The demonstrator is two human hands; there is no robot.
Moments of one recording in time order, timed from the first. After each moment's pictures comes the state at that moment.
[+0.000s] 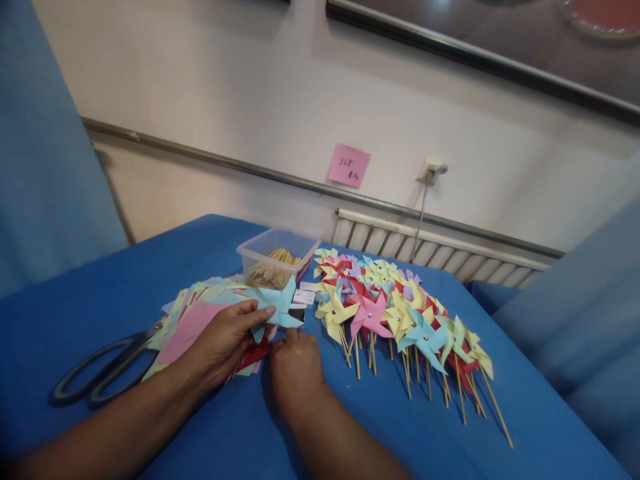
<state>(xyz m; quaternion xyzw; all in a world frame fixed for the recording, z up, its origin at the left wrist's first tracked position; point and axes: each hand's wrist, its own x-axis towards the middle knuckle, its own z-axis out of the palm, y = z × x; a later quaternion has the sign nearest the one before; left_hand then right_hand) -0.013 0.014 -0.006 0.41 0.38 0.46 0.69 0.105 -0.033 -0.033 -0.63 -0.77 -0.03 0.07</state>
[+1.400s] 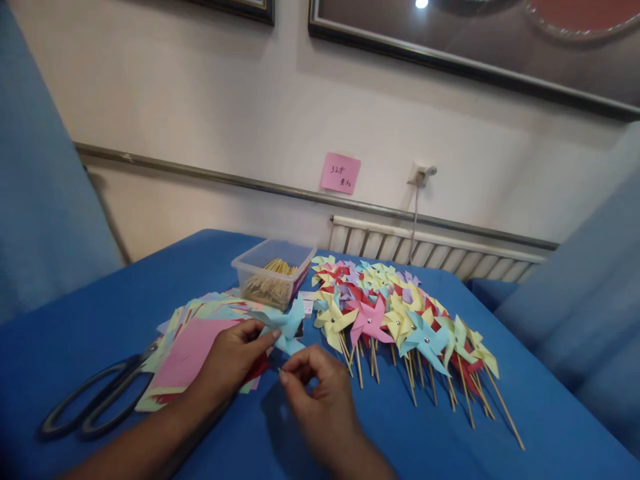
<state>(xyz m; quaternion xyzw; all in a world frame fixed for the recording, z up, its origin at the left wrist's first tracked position) -0.008 0.007 -0.008 0.60 0.48 0.44 0.47 0.136 -0.079 -0.016 -0.52 -0.58 0.31 0.54</state>
